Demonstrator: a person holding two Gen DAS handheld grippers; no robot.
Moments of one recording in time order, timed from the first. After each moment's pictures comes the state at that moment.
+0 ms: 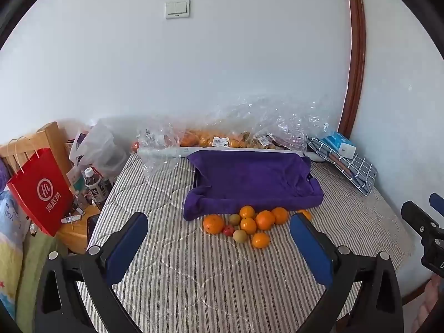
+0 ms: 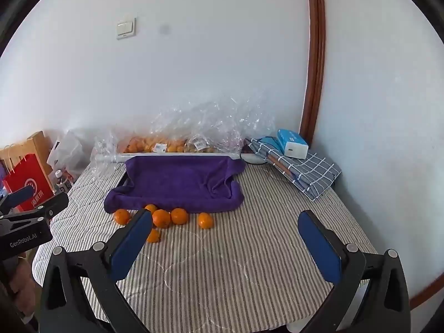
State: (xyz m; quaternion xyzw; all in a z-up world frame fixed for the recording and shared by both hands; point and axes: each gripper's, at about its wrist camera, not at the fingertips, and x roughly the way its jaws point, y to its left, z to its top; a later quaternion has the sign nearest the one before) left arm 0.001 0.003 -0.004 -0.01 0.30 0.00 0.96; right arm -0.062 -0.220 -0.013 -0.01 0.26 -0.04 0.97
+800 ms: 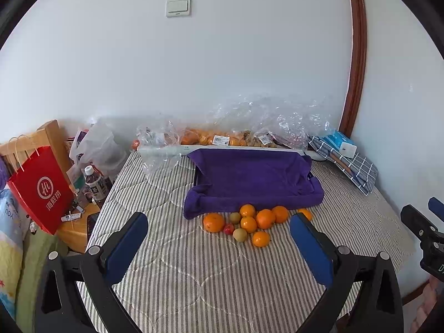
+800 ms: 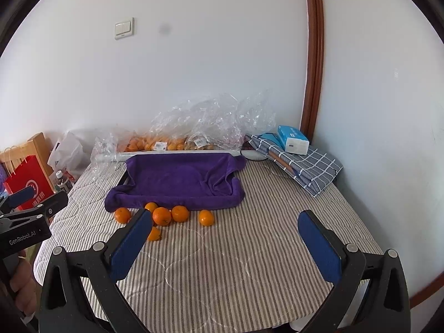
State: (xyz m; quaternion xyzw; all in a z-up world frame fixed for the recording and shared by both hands) left arm -0.001 0.001 -0.005 -0.01 0.30 0.00 0.95; right arm -0.061 -0.219 -0.017 0.00 0.26 -0.04 0.96
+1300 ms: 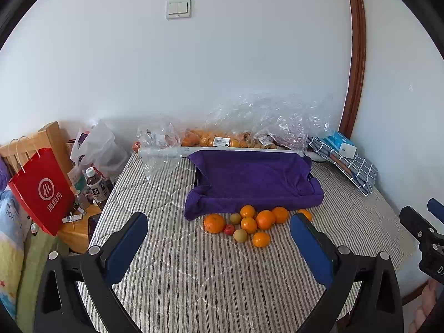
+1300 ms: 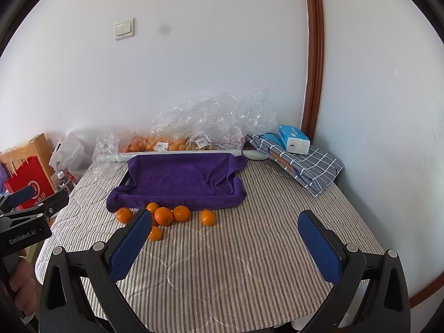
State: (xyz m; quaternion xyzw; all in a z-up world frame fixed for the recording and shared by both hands) left arm -0.002 0.001 -0.002 -0.01 0.30 0.00 0.96; right arm -0.063 -0.220 -0.021 0.01 0.26 -0.04 0.97
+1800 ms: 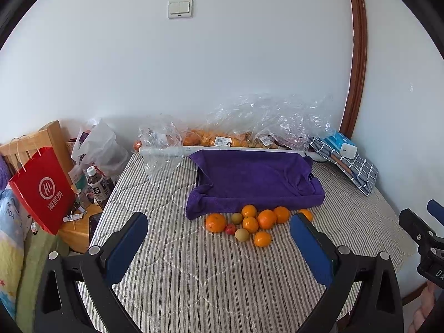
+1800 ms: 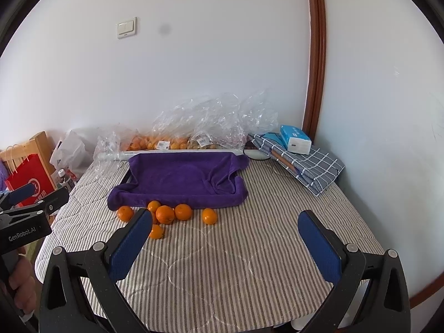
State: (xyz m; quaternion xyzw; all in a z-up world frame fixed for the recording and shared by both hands) left arm -0.005 0.002 -0.001 -0.01 0.30 0.01 0.96; right arm -0.066 -0.217 -0.022 0.00 0.26 -0.03 0.97
